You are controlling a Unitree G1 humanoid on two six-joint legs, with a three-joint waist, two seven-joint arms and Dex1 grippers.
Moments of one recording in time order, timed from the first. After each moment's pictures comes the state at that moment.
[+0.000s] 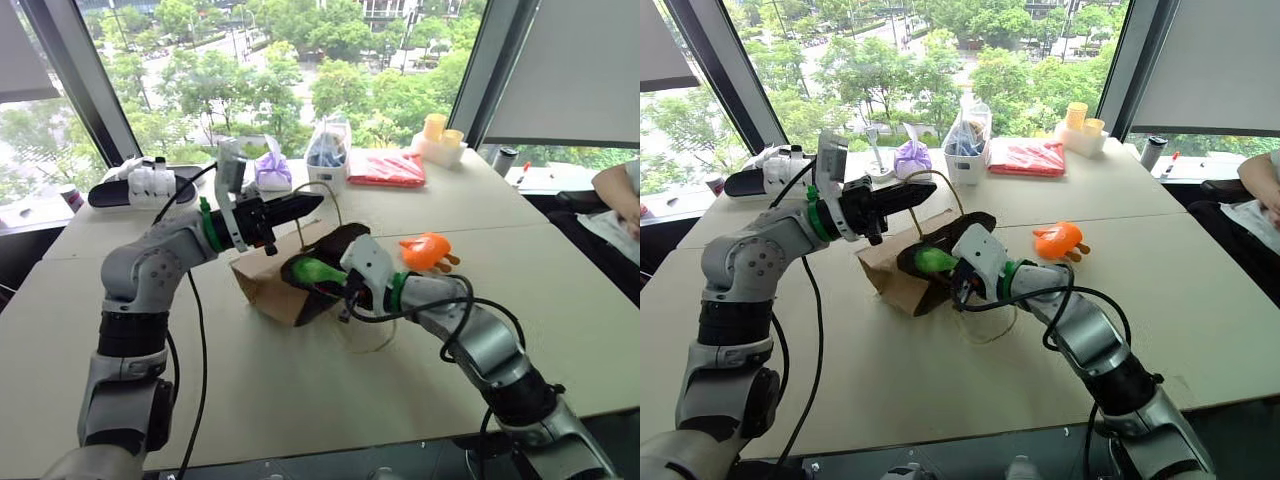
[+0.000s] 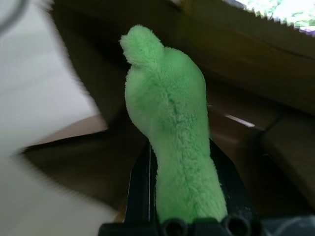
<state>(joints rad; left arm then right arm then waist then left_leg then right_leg) -0.85 0.45 0.14 -0.05 -0.81 0.84 -0.89 -0.66 -0.48 0.37 -0.20 0.14 0.59 0.61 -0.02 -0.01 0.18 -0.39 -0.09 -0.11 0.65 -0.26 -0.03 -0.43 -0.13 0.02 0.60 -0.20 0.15</state>
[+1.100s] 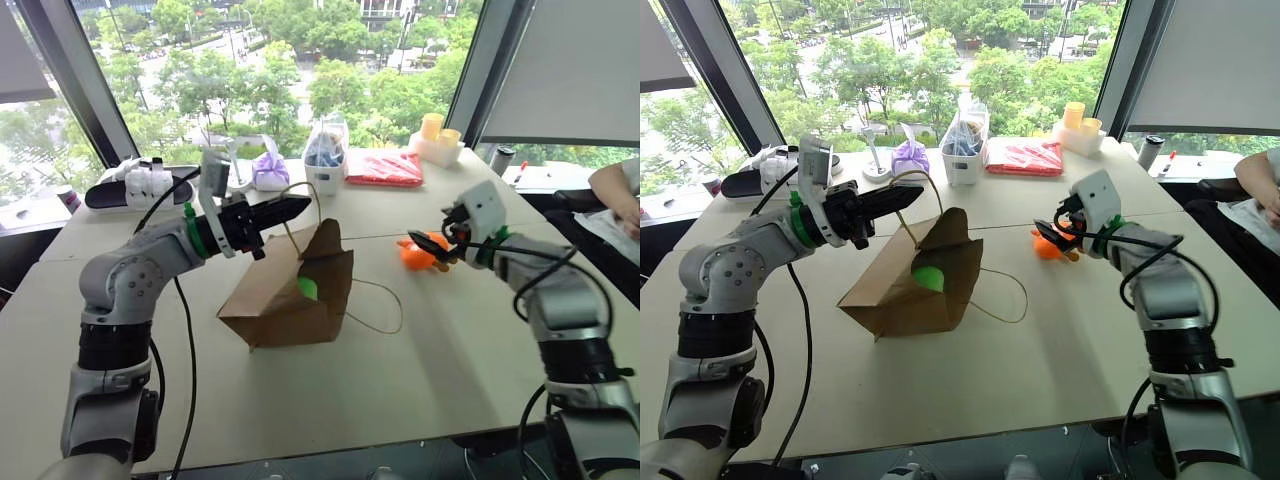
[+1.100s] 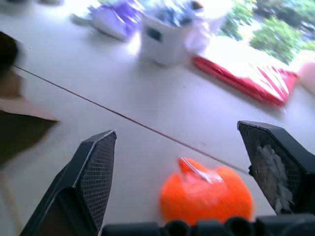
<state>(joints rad) -0.79 0.50 0.17 -0.08 -0.87 0.84 -0.82 -0.70 -0.57 -0.03 0.26 0.06 0.52 0.49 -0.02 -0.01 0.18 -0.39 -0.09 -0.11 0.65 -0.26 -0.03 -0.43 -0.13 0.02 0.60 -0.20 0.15</state>
